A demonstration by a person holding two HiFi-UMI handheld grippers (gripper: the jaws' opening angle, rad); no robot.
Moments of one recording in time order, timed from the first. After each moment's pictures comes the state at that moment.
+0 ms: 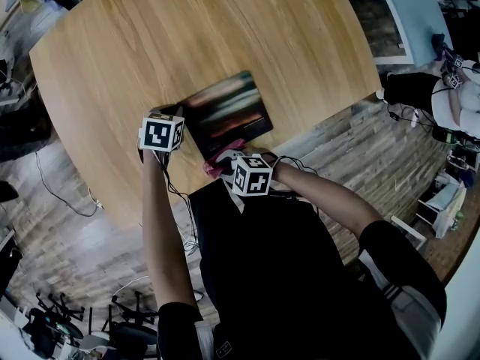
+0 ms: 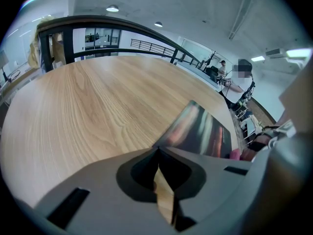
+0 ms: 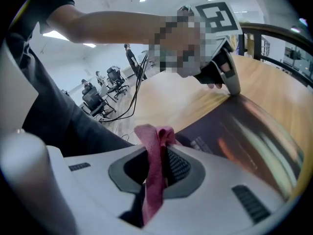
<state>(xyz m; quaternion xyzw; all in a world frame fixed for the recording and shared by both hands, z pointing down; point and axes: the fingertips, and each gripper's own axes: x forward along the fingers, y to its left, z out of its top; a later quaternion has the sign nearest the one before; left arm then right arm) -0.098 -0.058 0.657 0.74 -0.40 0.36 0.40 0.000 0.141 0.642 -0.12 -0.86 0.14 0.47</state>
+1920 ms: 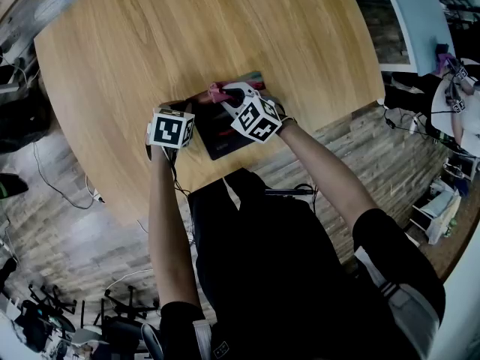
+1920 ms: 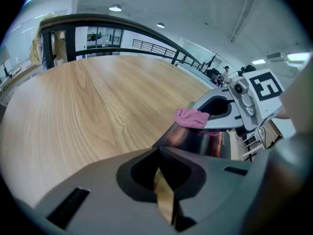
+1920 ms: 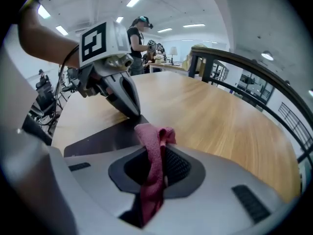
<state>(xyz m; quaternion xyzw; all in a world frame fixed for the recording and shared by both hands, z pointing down) -0.096 -0.060 0.654 0.74 -0.41 0.35 0.40 -0.015 -0.086 0.644 0.13 -0.89 0.04 0.43</state>
